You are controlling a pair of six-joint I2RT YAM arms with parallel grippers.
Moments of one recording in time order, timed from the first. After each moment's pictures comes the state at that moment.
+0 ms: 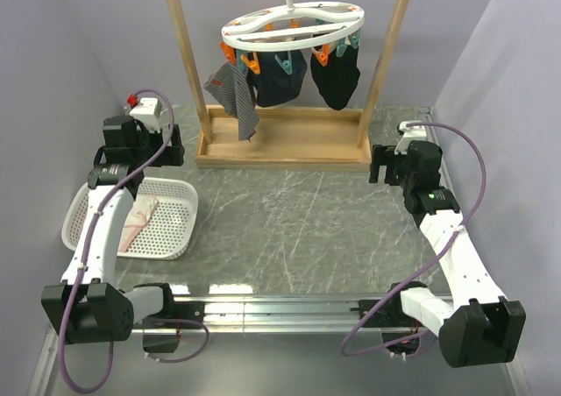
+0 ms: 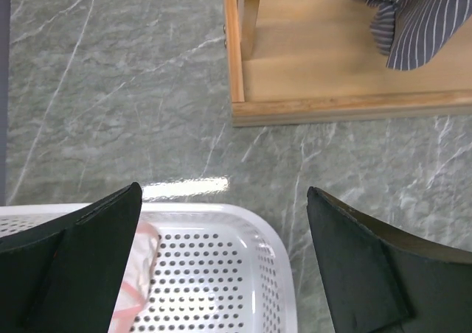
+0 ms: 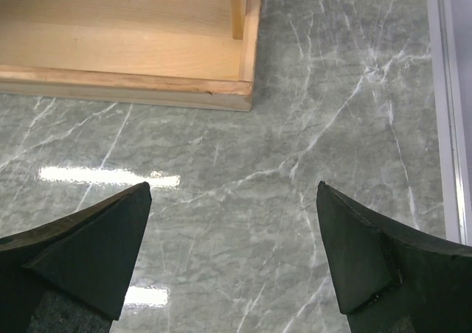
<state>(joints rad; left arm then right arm) 0.06 1.17 1.12 -0.42 0.16 0.01 0.07 1.03 0.87 -0.32 0.02 0.01</state>
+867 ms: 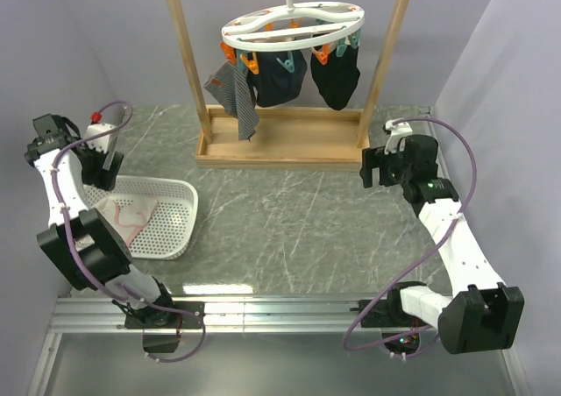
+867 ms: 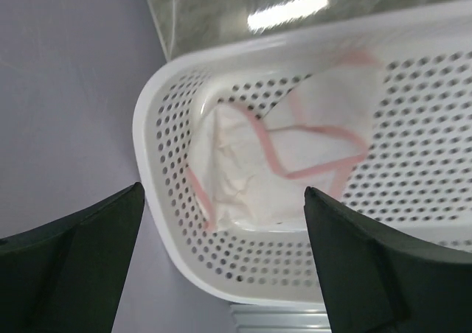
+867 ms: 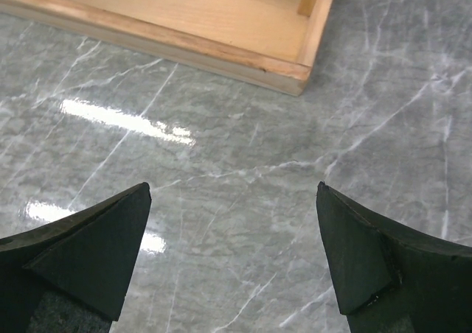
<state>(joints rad) 0.54 1.54 1.47 -0.97 0.21 0.78 0.07 1.10 0.94 -0.42 -0.16 -0.09</state>
